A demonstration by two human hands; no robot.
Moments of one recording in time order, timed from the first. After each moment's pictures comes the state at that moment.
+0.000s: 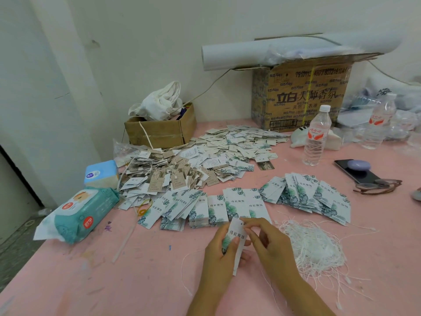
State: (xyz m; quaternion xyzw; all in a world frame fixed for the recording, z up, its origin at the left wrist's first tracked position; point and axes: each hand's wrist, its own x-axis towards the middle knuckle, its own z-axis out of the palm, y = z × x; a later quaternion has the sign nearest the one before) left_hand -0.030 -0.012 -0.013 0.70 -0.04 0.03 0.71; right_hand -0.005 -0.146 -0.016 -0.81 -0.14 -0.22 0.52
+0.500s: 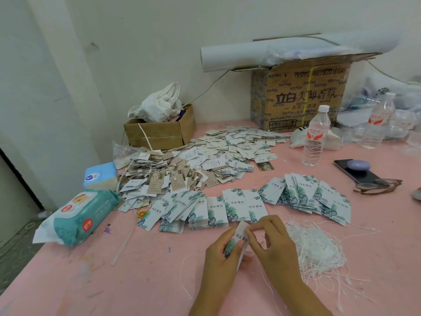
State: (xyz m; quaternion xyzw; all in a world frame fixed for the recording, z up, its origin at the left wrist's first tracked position) left_hand -0.032 -0.015 -0.014 0.70 -0.04 0.05 0.71; right_hand -0.009 -0.146 -0.010 -0.84 -0.14 -0.35 0.39
